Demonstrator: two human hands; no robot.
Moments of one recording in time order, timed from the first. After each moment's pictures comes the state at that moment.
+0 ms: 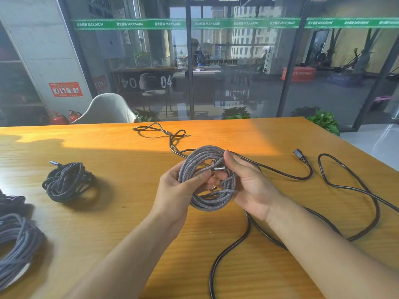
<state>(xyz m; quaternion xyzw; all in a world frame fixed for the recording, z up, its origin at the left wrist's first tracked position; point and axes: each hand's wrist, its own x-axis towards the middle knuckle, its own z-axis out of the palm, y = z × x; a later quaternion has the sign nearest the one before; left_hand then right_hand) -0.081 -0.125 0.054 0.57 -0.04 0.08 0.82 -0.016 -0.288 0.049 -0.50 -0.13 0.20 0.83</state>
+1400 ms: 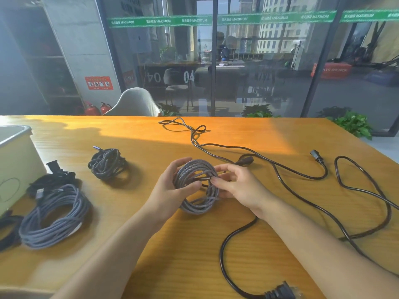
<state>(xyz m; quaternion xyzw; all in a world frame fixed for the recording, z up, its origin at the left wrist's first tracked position) -0.121 -0.065 0.040 0.75 0.00 0.11 0.66 -0.047 -0.265 0.045 -0.74 -0.18 0.15 0.63</state>
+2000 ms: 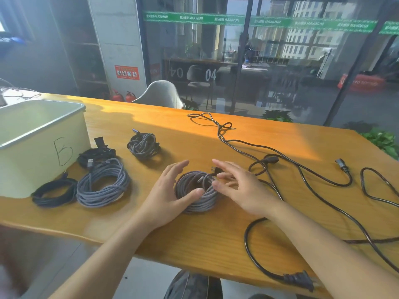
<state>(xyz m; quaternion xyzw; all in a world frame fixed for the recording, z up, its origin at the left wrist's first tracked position) -0.187 0.000 0.012 0.88 0.00 0.20 0.42 -0.080 -0.224 0.042 -0.84 -0.37 0.07 0.39</state>
